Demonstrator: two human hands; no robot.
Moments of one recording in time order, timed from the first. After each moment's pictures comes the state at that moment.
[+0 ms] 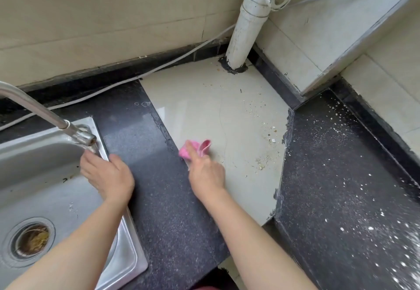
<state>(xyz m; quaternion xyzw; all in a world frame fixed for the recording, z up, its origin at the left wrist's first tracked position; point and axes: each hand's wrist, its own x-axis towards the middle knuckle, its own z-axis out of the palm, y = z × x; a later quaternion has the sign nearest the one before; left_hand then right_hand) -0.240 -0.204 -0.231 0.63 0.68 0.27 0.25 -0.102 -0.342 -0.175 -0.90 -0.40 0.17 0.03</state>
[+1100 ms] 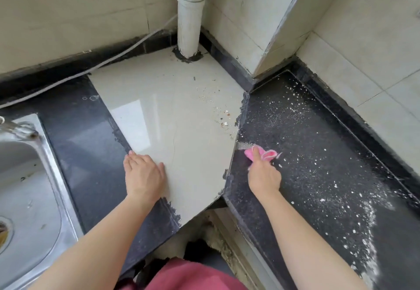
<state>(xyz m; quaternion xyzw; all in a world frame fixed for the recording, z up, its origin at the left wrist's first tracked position) -0.145 -0.367 -0.197 0.88 0.44 -0.15 0.08 0.040 -0.569 -0.174 -0.97 -0.19 0.13 -0.01</state>
